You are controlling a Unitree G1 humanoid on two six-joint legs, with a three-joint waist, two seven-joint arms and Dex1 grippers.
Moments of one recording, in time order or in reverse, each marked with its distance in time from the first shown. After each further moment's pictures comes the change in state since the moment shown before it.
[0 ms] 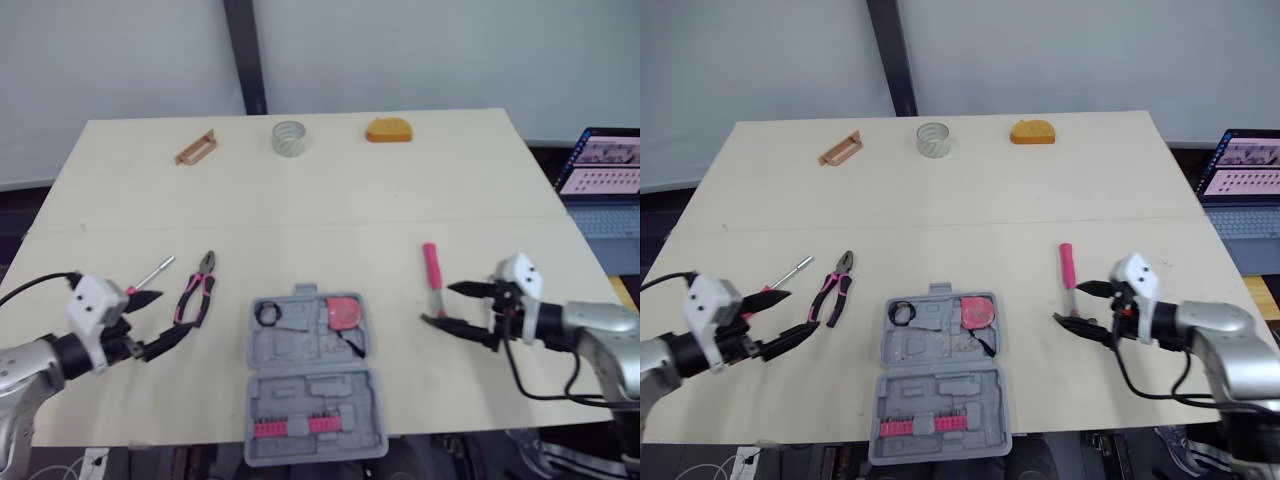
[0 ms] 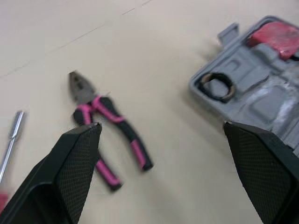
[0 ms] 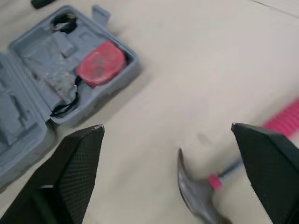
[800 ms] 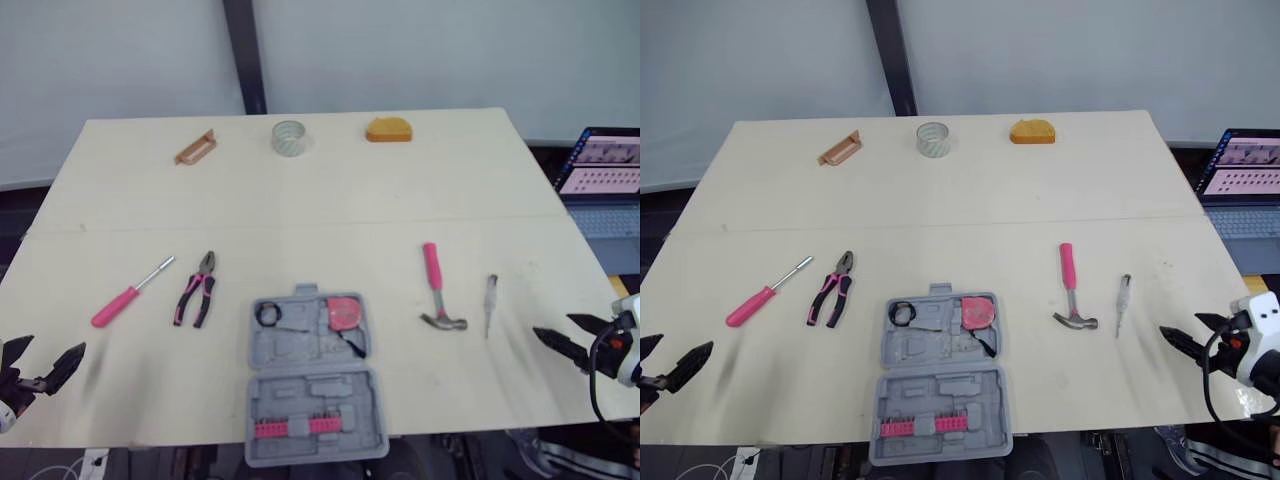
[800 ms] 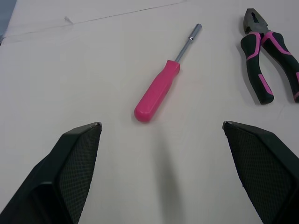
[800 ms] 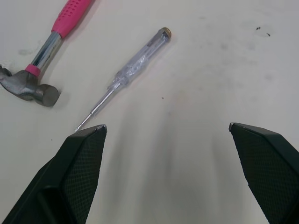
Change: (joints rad) left arm 0.151 -0.126 0.258 0.195 0.010 -0.130 0.162; right arm 0.131 -0.018 -0.235 0.409 -0.058 -0.231 -0.105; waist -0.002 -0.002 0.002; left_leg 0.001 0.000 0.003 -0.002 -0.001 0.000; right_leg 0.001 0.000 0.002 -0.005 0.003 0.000
